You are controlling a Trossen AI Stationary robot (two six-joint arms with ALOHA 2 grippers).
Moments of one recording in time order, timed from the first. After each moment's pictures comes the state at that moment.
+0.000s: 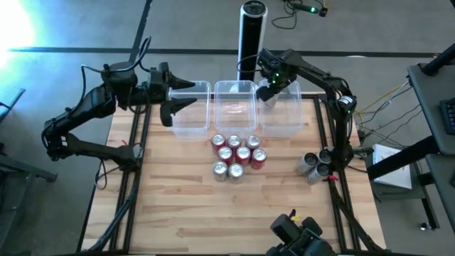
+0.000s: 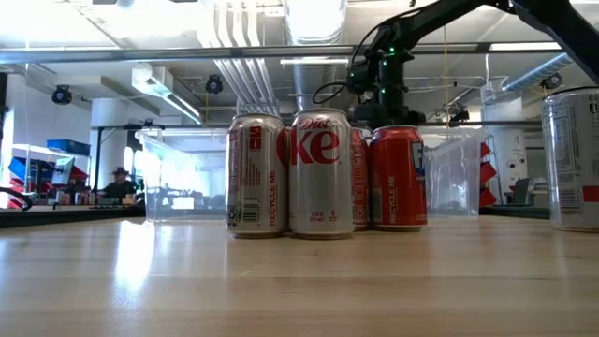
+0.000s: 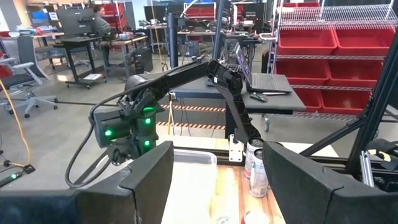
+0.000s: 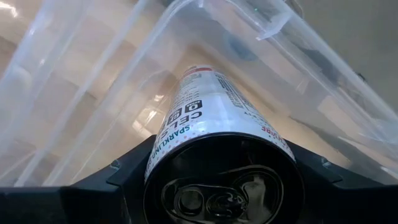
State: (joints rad) left arm 0.33 1.08 1.44 -0.45 0.17 0.05; right arm -0.79 2.03 1.90 -1.32 0.04 0.12
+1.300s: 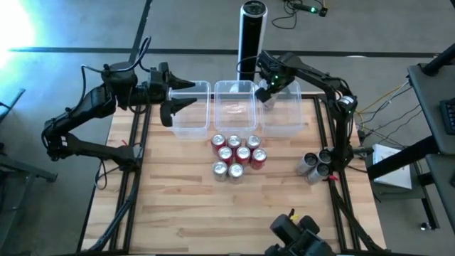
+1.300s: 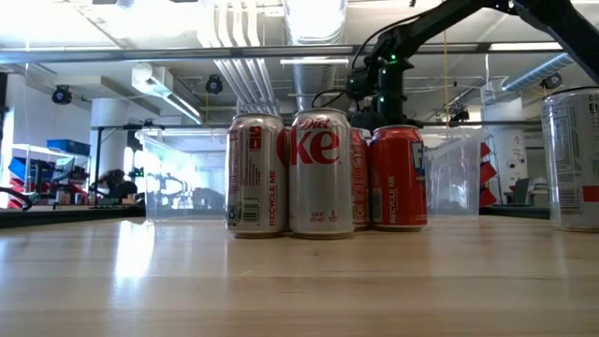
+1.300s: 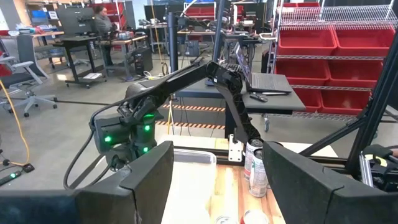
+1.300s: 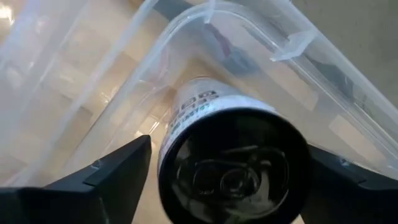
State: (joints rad) left arm 0.33 1.08 1.44 -0.44 0.17 0.04; right arm -0.79 2.02 1.83 -1.22 0.05 0.10
